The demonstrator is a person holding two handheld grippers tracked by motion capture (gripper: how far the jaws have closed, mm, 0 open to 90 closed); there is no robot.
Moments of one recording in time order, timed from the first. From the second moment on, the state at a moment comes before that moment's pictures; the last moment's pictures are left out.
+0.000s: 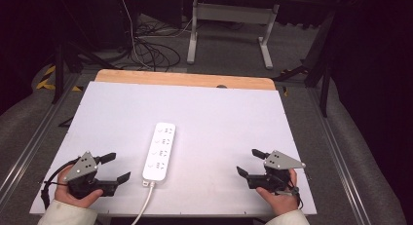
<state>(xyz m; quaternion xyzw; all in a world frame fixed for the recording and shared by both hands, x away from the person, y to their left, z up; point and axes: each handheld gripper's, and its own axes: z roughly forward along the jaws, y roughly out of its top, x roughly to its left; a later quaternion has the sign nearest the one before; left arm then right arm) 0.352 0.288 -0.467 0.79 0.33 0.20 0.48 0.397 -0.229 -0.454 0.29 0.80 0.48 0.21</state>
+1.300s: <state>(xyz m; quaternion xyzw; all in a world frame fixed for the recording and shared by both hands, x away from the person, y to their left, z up) 0.362 0.281 -0.442 0.79 0.34 0.18 0.47 0.395 -0.226 -0.455 0.28 0.80 0.47 0.22</state>
